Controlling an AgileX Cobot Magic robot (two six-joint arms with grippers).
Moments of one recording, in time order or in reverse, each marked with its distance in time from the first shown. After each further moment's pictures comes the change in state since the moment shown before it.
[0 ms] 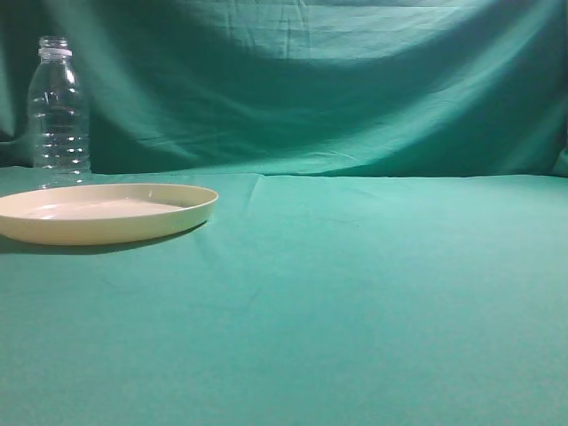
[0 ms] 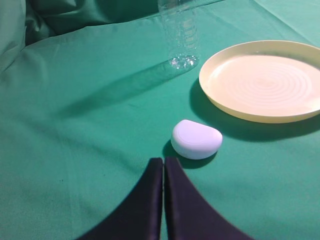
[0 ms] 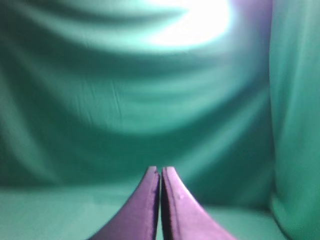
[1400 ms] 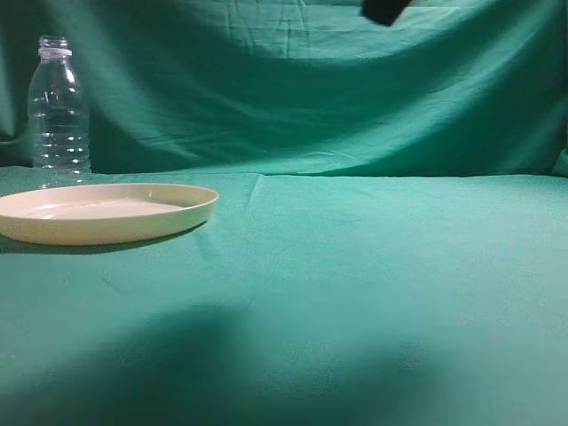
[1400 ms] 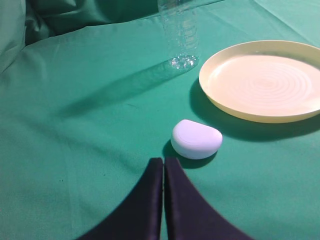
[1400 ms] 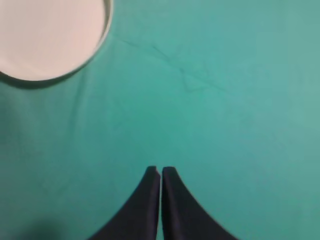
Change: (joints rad) left arm 0.000 0.000 0.000 0.000 0.000 0.000; right arm 0.383 1.434 -1.143 0.329 1.027 -0.261
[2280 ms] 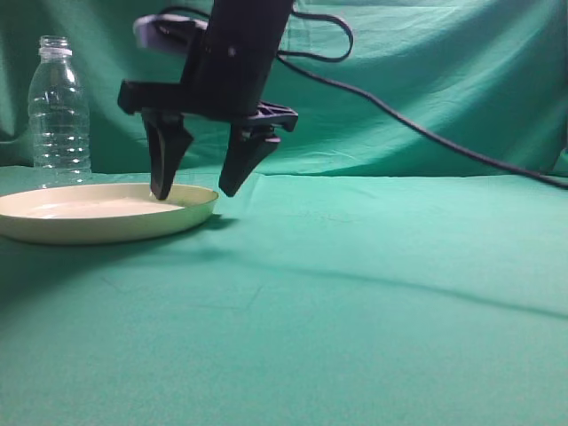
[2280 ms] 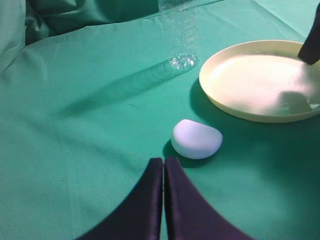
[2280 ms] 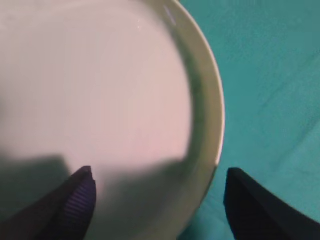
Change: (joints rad) left arm 0.000 0.000 0.000 0.000 0.000 0.000; right arm 0.195 0.809 -0.709 -0.001 -0.030 -0.038
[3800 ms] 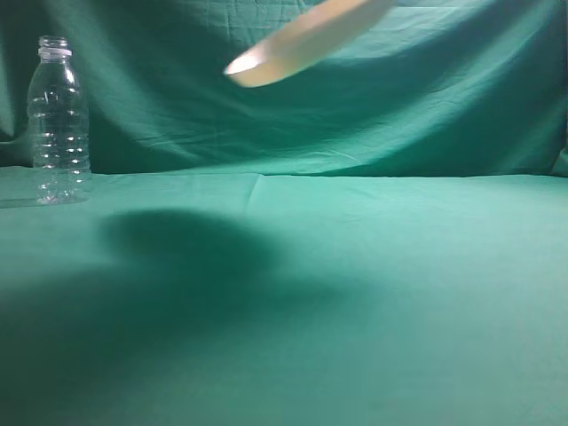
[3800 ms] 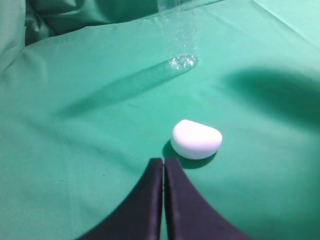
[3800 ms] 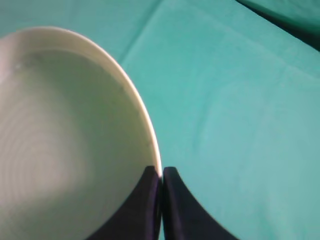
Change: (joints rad) left arm 0.000 0.000 0.000 0.000 0.000 0.000; right arm -0.136 -0.216 -0.259 -0.392 0.390 0.227
